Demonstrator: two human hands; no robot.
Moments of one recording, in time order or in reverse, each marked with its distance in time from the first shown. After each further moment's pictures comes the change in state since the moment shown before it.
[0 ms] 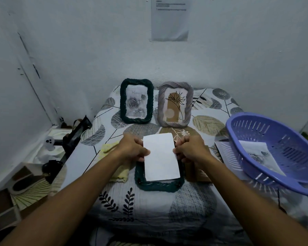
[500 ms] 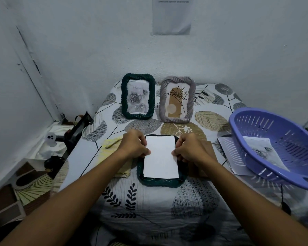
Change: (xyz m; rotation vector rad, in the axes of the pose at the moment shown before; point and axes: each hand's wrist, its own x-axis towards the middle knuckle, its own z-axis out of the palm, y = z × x) left_hand 0.001 -0.009 0.002 0.373 0.151 0.167; right_hand 0.003 0.010 0.013 -0.303 0.015 -0.092
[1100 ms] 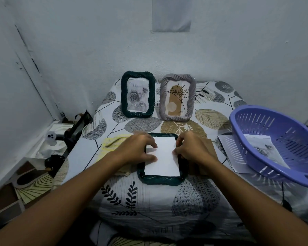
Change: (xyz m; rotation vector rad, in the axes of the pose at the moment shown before) left_hand 0.002 -0.012 -0.003 0.538 -0.176 0.568; right_hand 0.006 0.004 0.002 -0.279 0.047 -0.108
